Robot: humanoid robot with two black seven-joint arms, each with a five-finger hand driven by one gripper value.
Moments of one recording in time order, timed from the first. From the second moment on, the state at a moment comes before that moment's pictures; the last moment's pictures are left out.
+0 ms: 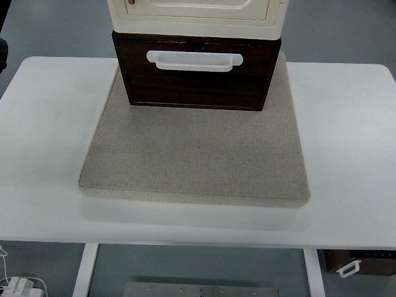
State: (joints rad) left arm -1.17 0.40 -1.24 -1.16 0.33 -0.49 0.02; right arm 0.00 0.00 -0.01 0.12 -0.04 0.20 -0.04
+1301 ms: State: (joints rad) left arm -1.15 0.30 -1.41 -0.21 0.19 -0.30 0.01; right arm 0.00 0.00 0.00 0.12 -0.04 0.20 -0.04
